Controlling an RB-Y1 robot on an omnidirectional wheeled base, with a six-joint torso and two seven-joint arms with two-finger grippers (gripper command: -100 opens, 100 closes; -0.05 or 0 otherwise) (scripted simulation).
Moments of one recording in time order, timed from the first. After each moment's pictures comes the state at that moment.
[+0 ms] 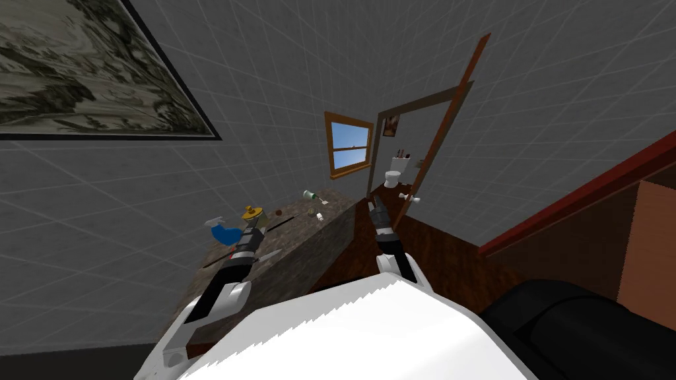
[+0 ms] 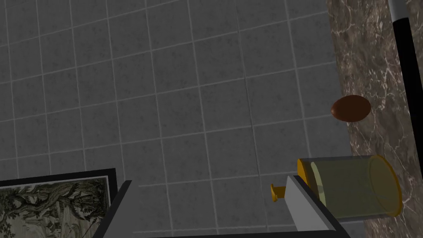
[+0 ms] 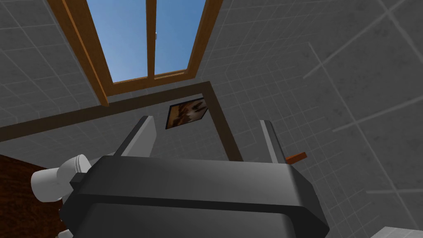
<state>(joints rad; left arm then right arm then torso) 0.36 0.39 0.16 -1.96 0.21 -0.12 0.02 0.50 0.04 0.07 -2.21 0.11 -0.36 -0.11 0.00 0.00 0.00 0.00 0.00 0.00</state>
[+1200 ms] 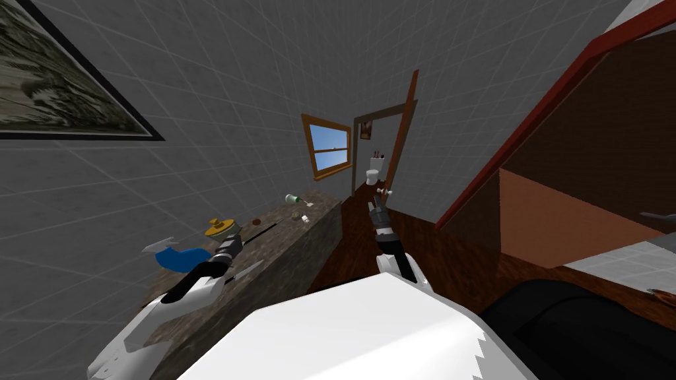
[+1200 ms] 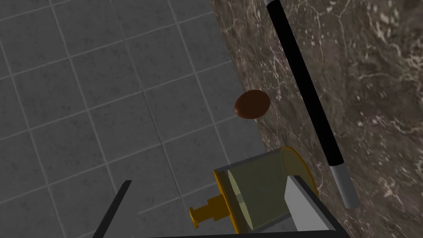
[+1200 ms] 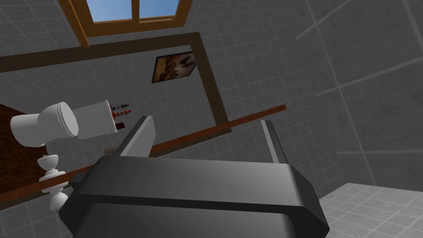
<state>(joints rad) 0.23 0.64 0.26 -1.64 0.35 0.19 0.04 0.50 0.03 0.07 -2.21 0.11 -0.36 -0.11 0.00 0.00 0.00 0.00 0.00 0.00</state>
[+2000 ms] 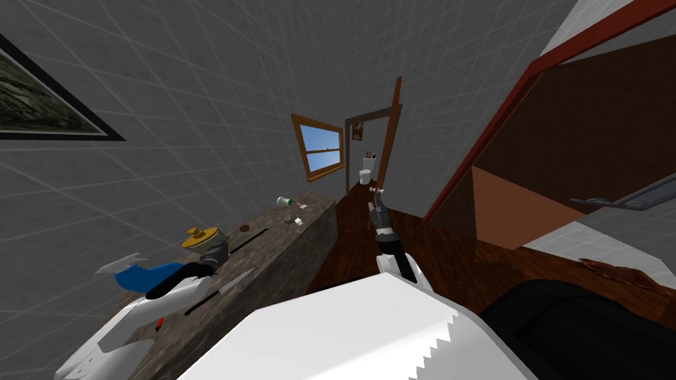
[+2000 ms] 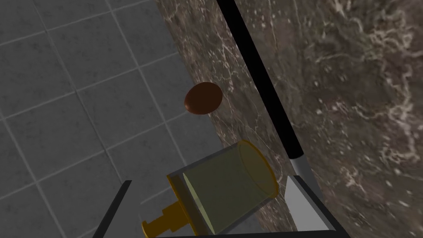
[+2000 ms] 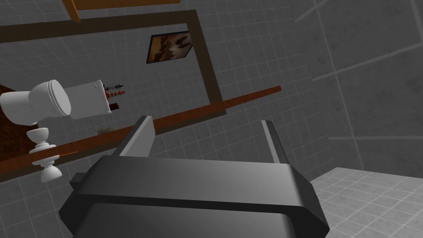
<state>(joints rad) 0.19 0.72 0.30 -1.50 0.41 0.37 0.05 0.50 0.03 0.07 -2.21 0.11 -0.36 -0.11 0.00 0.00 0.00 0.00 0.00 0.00</state>
